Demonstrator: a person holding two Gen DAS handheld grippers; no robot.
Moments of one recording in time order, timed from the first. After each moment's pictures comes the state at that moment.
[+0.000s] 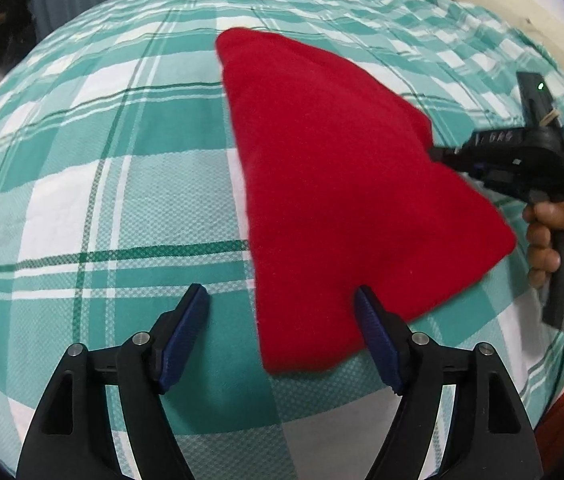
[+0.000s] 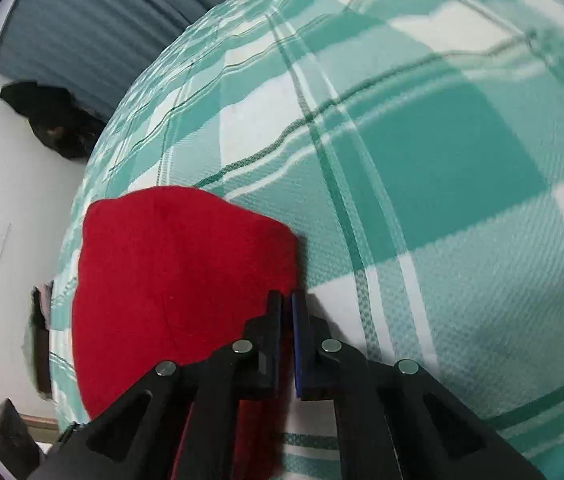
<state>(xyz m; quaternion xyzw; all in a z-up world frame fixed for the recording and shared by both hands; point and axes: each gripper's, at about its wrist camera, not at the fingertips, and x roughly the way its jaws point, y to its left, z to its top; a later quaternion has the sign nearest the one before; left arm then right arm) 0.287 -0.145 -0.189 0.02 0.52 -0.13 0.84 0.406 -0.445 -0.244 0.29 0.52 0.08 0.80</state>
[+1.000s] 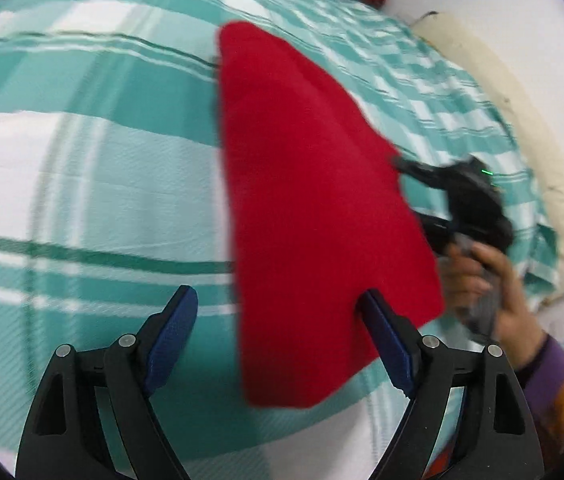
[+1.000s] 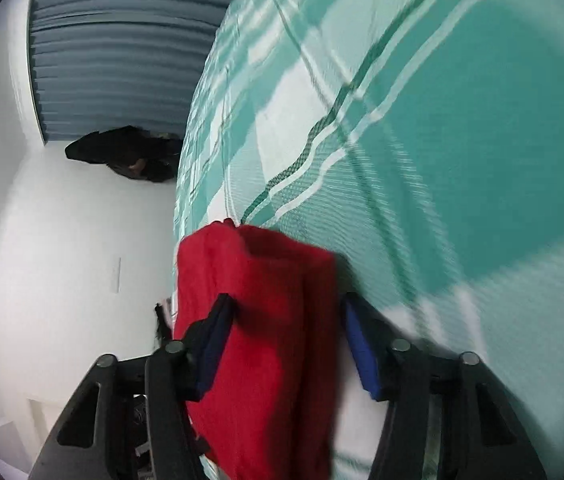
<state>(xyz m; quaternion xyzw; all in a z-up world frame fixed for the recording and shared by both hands) 0.325 -0.109 -0.209 -0.19 0.55 -0.24 0.78 0.417 -0.472 -0.282 0.47 0.50 0.23 0.69</state>
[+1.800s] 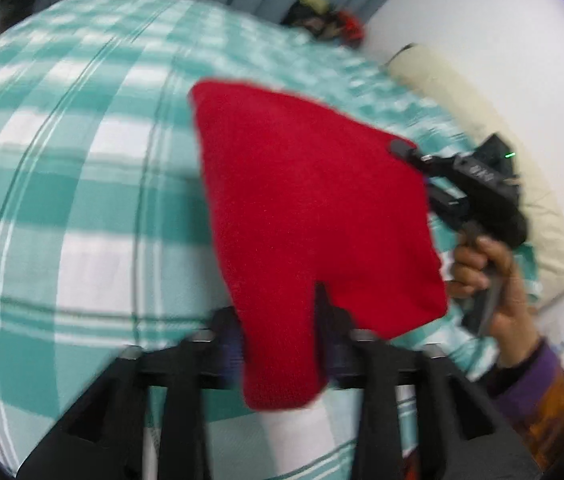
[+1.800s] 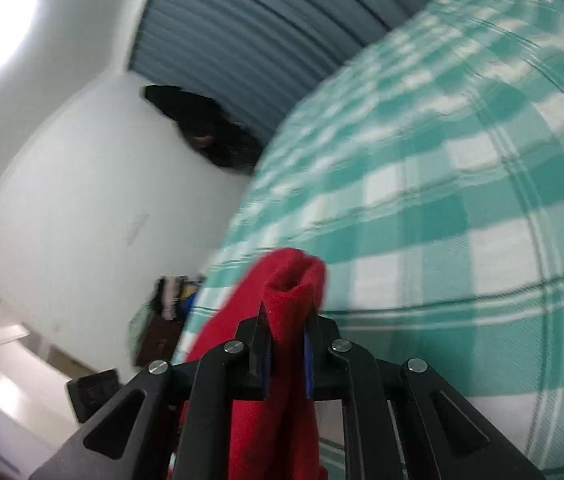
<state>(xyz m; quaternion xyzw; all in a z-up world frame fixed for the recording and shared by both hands) 0.311 -0.060 -0.110 -0.16 0.50 -0.19 0.83 0.425 -0.393 -0.113 0.32 0.40 0.29 0.81</state>
